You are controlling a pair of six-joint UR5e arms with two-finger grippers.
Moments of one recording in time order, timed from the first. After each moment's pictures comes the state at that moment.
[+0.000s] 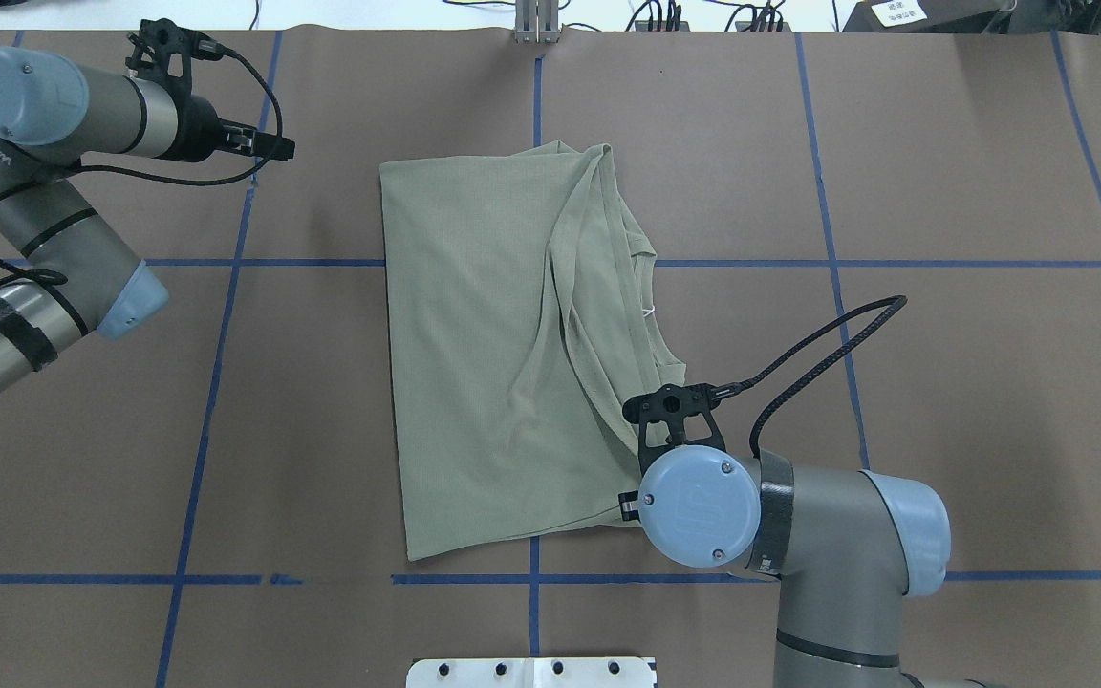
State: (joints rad) left arm -0.94 -2.10 -1.18 -2.56 -1.90 -0.76; right arm 0.25 -1.12 1.97 -1.79 1.54 1.25
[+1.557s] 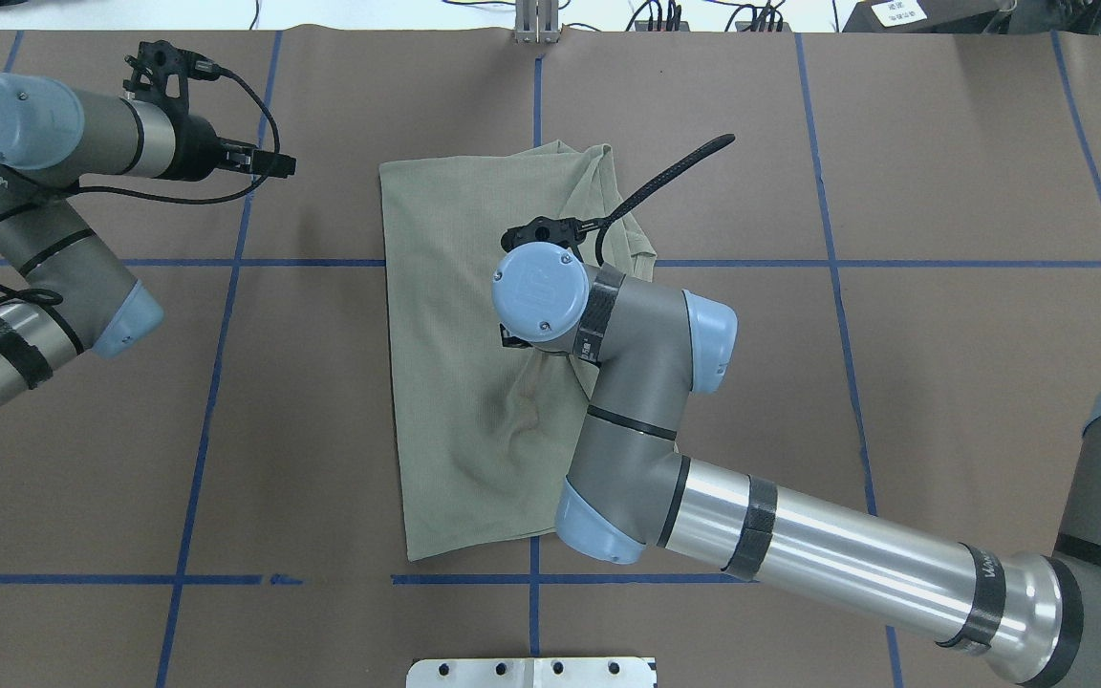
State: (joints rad) left arm -0.92 -2.08 -1.18 -2.61 -1.90 -0.80; right arm 0.45 -0.73 1.39 -1.52 1.59 1.11
